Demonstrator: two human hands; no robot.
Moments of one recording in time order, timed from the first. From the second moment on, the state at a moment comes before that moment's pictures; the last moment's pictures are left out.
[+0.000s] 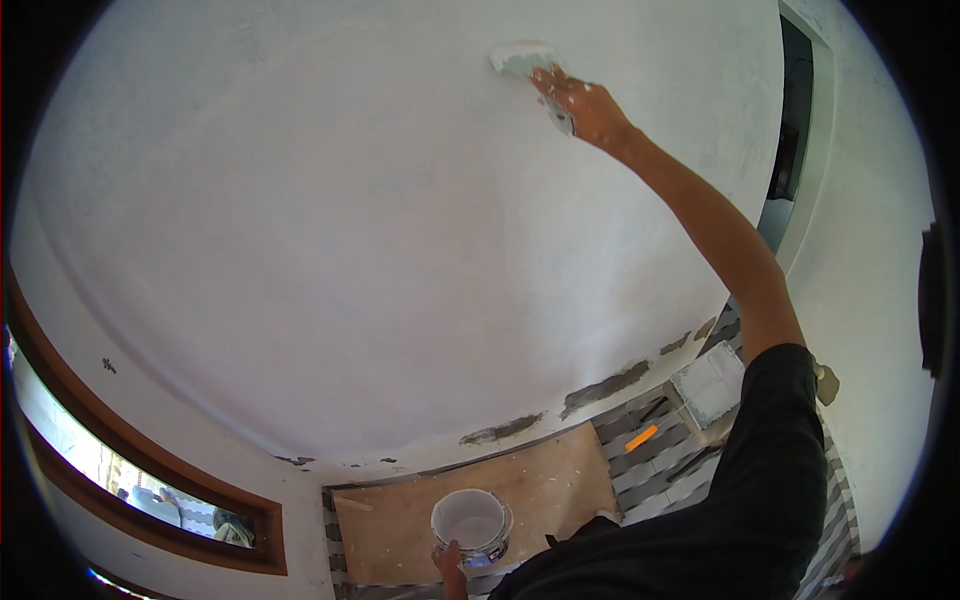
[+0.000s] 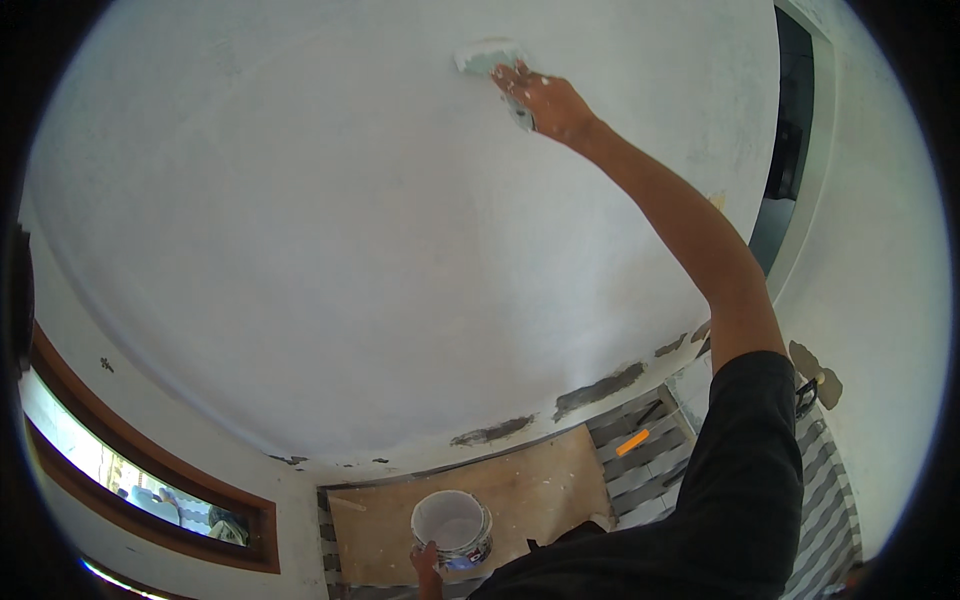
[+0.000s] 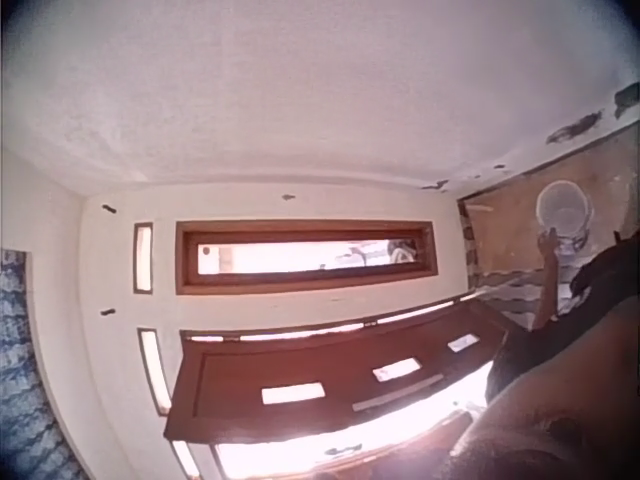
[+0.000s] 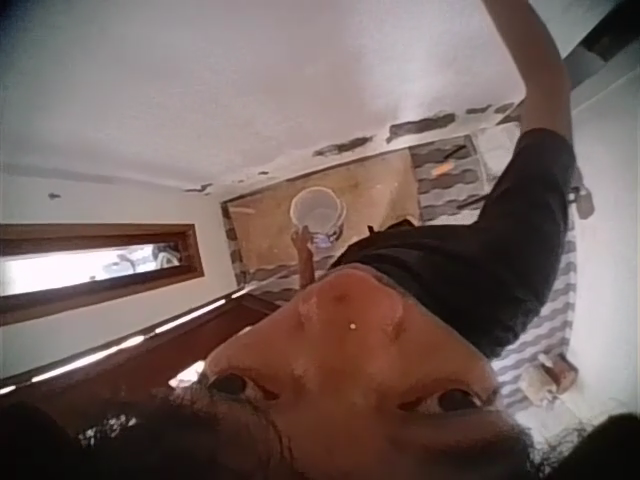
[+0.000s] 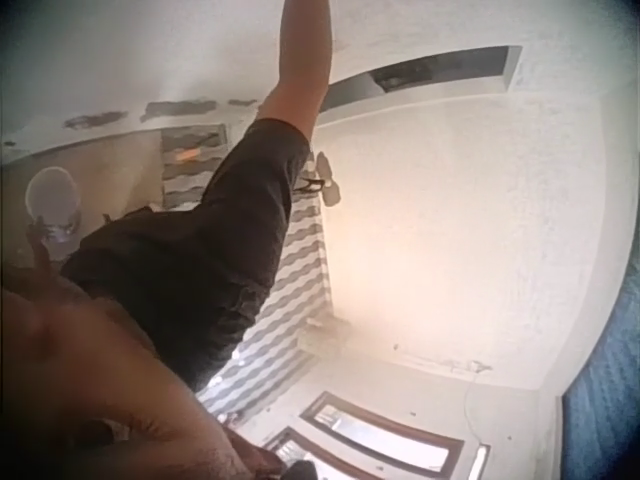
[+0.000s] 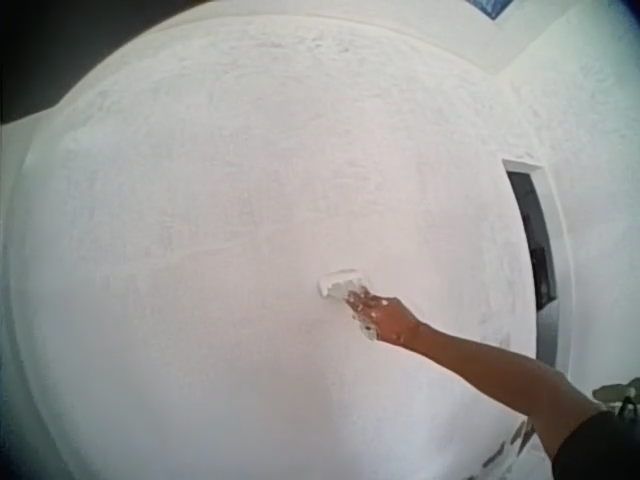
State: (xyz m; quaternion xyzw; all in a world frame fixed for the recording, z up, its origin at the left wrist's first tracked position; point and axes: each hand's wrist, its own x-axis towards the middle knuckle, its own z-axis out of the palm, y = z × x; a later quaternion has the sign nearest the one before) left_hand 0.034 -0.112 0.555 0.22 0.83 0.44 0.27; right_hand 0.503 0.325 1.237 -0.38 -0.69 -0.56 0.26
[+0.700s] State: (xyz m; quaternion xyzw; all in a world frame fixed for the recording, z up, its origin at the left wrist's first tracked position) left_hand 0.013 -0.126 0.584 0.24 0.77 0.50 0.32; right_hand 0.500 0.281 1.251 -0.40 -0.87 -0.19 0.20
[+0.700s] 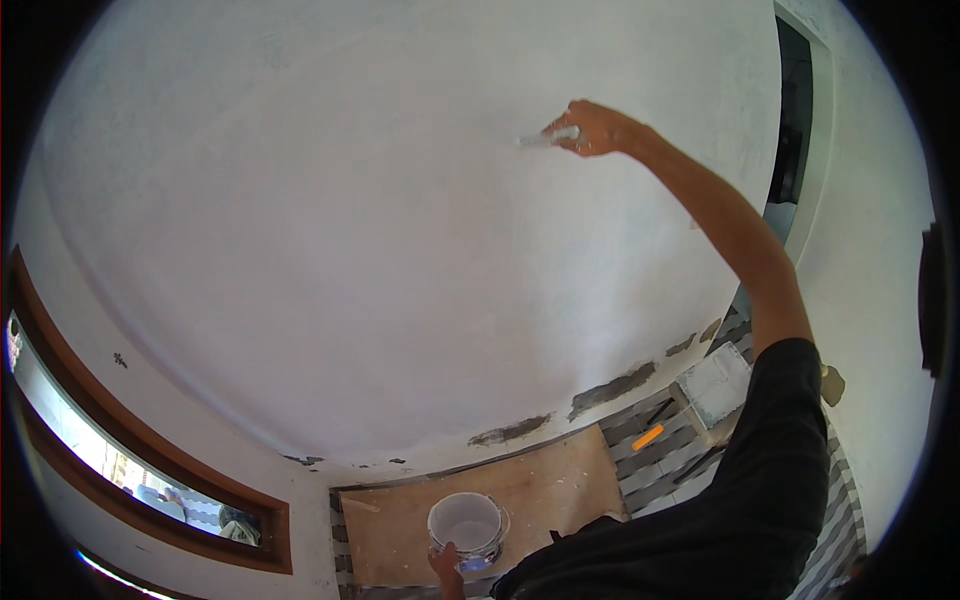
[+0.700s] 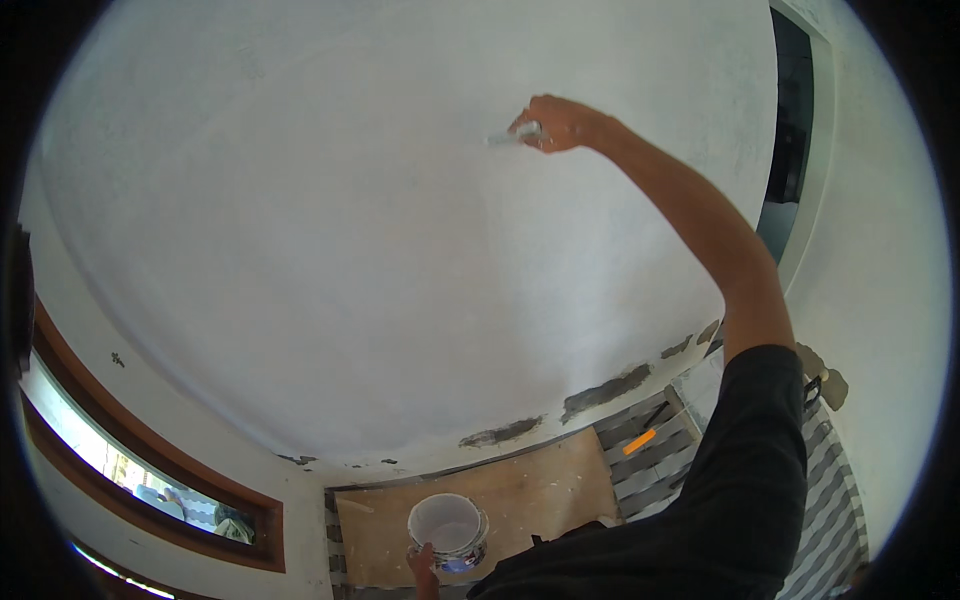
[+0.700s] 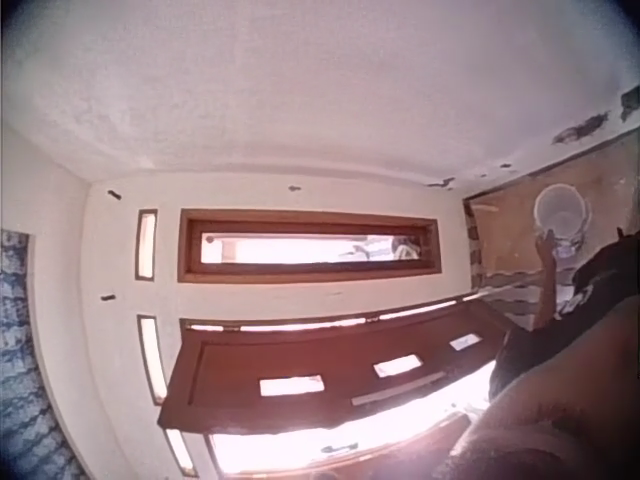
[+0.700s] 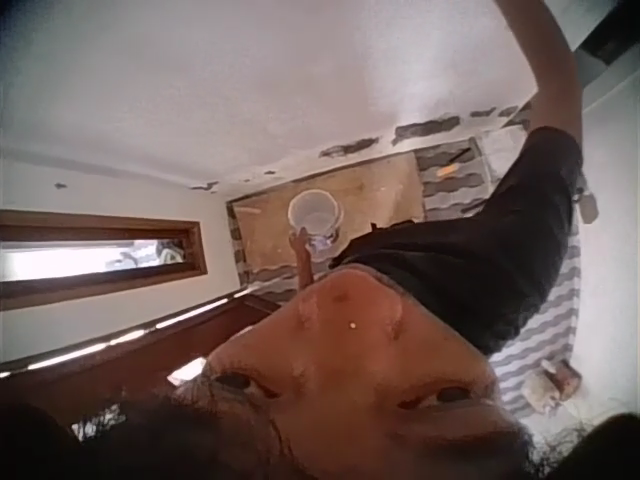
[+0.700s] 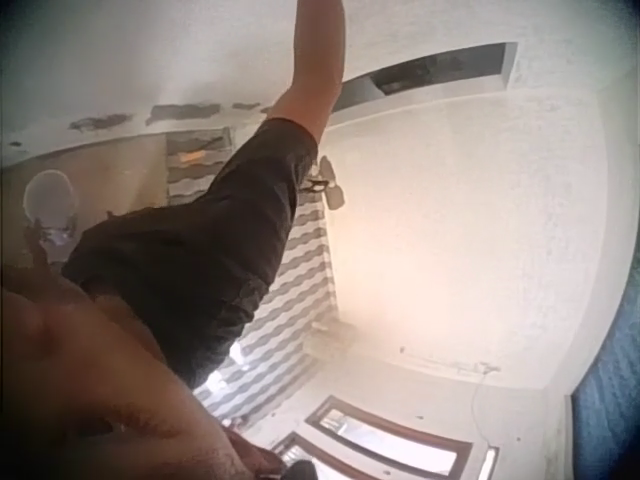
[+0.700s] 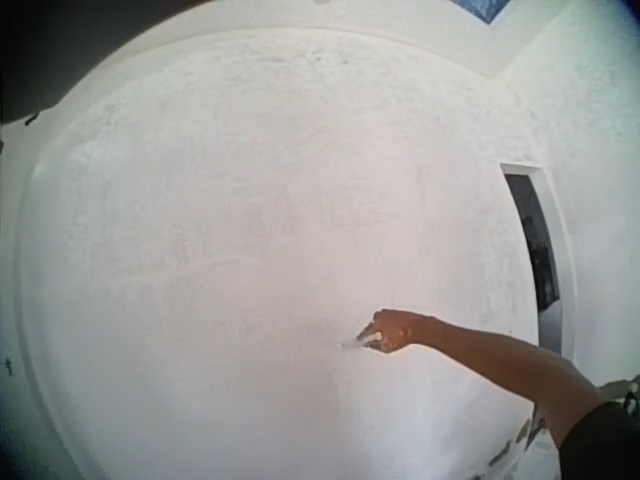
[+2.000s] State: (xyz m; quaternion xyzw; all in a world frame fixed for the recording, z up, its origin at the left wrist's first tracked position) left_hand 0.023 -0.124 0.632 0.20 0.78 0.44 0.39; right_hand 0.448 0.278 1.283 -0.36 -0.78 -0.39 0.34
